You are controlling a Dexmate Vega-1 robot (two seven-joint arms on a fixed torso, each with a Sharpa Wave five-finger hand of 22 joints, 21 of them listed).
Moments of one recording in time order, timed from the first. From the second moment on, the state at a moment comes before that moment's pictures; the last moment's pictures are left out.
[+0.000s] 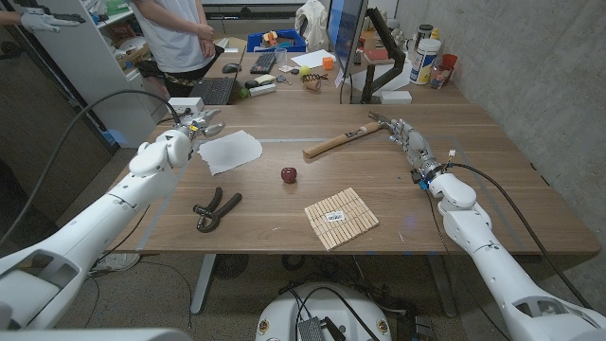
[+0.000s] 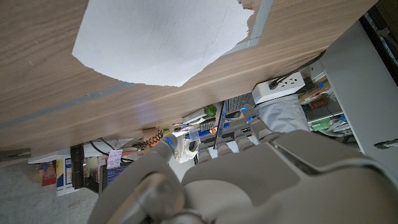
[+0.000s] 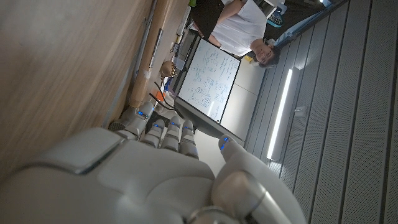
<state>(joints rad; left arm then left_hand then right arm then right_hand) 0.73 0.77 0.38 -1.57 0.68 0.40 -0.18 0.17 0.10 0.51 0.16 0.23 -0.16 -0.22 0.19 0.19 -0.17 -0.14 0.19 0.19 -0.17 -0.03 0.21 0.19 -0.17 -0.03 0.84 0.18 -0.90 -0.31 -0.08 -1.27 0.29 0.29 0.26 0.07 0.10 0.42 0.15 0.20 0.13 0.00 0.18 0.18 0.09 -0.02 0.20 0.17 -0.05 -0.04 0.20 0.18 -0.17 -0.03 0.78 0.17</state>
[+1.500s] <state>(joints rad) 0.67 0.75 0.45 -1.50 0.73 0.44 -0.24 0.17 0.11 0.50 0.16 0.23 -0.17 -0.22 0.19 0.19 -0.17 -0.14 0.19 0.19 -0.17 -0.03 0.21 0.19 -0.17 -0.03 0.84 0.18 -0.92 -0.35 -0.09 -1.28 0.27 0.32 0.26 0.07 0.10 0.42 0.15 0.20 0.13 0.00 0.18 0.18 0.09 -0.02 0.20 0.17 -0.05 -0.04 0.20 0.18 -0.17 -0.03 0.77 0.17</state>
